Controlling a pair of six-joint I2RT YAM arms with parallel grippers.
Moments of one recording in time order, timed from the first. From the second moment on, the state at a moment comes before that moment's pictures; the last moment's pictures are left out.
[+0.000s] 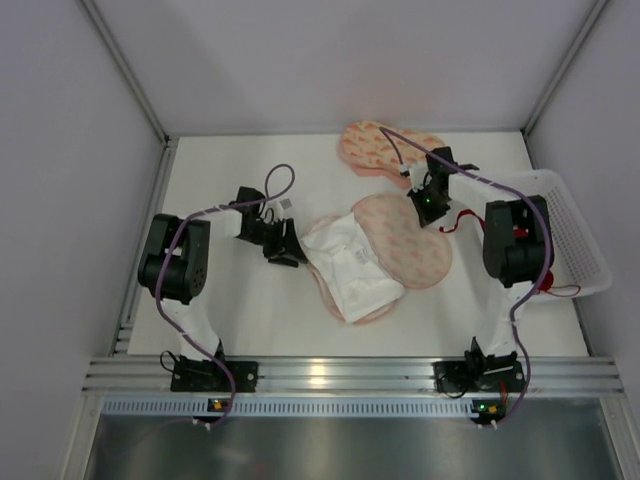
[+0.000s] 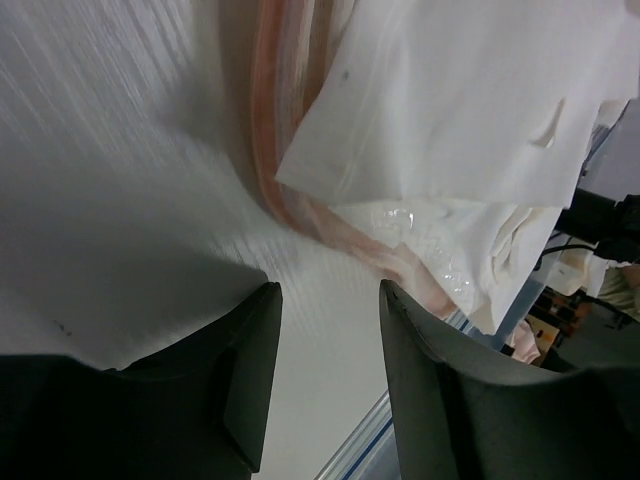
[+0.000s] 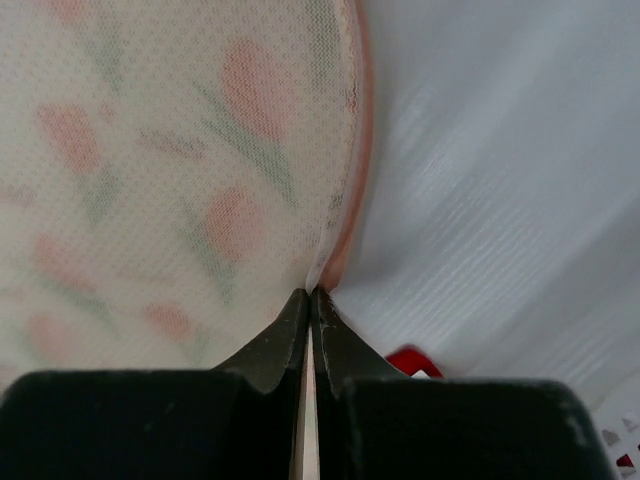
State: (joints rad) left arm -0.20 1.84 1.00 -0.42 0.79 -0.21; right arm 0.18 1.99 1.42 -0.64 -0.13 -0.35
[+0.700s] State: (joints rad) left arm -0.19 1.95 1.14 -0.27 0.77 -0.32; right arm 0.28 1.65 1.36 -0.74 -0.59 -0.19
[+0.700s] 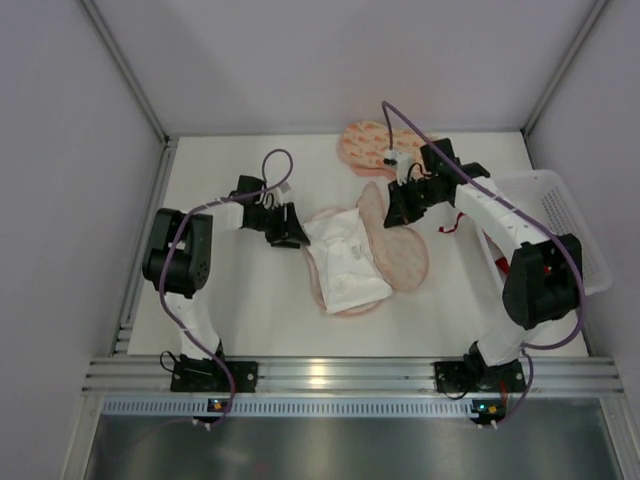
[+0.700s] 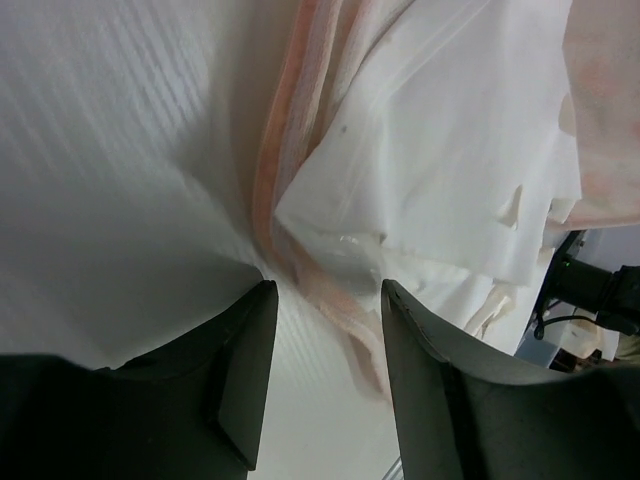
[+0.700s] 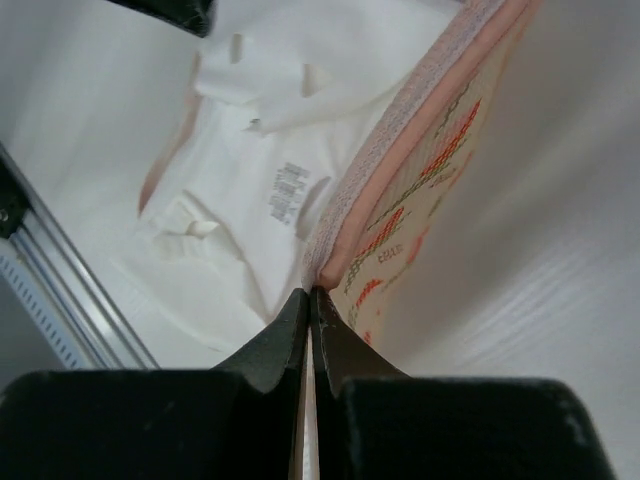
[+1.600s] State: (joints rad) left arm -0.18 1.70 0.96 -0.32 0.96 -0.40; right arm 0.65 1.96 1.49 -0.44 -0.75 0.12
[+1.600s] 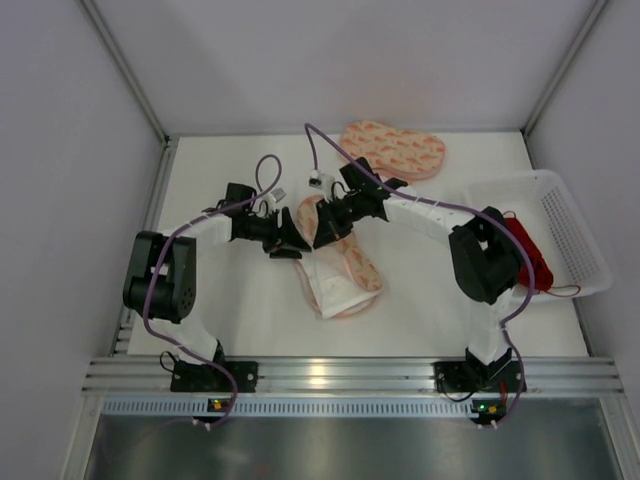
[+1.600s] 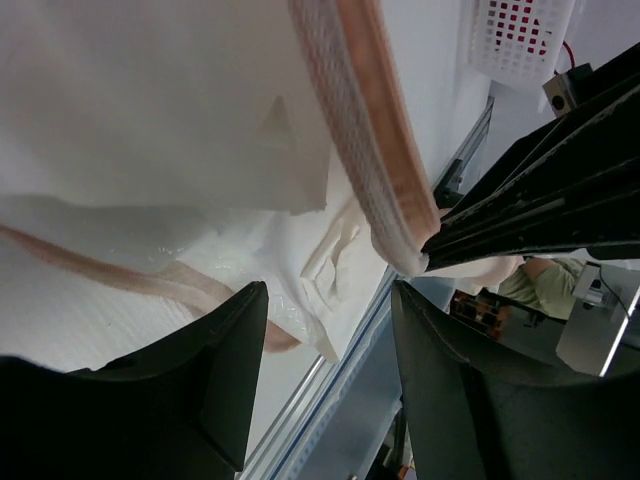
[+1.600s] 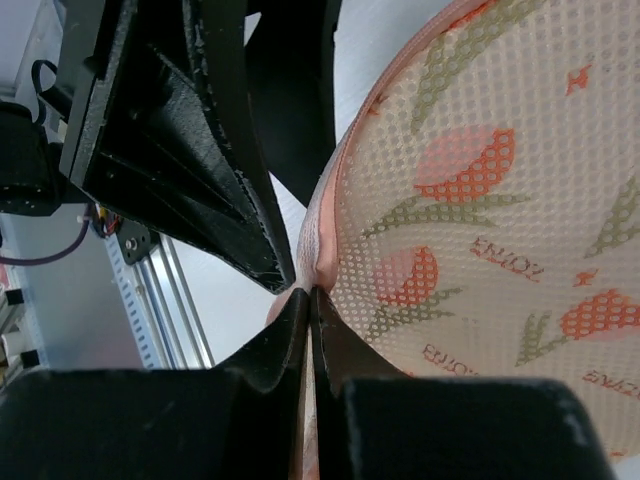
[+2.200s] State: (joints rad) left arm -0.18 1.70 0.87 -0.19 1.00 -0.53; right arm 0.66 1.88 1.45 -0.47 -0.78 0.06
